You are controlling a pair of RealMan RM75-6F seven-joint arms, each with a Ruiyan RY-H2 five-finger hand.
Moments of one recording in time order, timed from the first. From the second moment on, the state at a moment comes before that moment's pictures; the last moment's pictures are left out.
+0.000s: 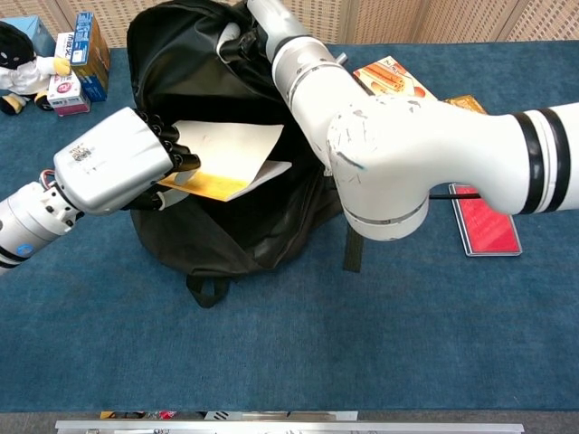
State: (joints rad) left arm -0.56 -1.60 0.01 -1.14 1.97 1.43 0.28; right arm 1.12 -1.91 0.68 -1.57 -0.39 1.17 -0.40
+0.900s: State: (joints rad) left arm -0.60 -1.75 -0.04 -1.12 1.86 1.36 0.46; right arm 1.14 -1.94 0.72 -1.60 -0.40 1.22 -0.31
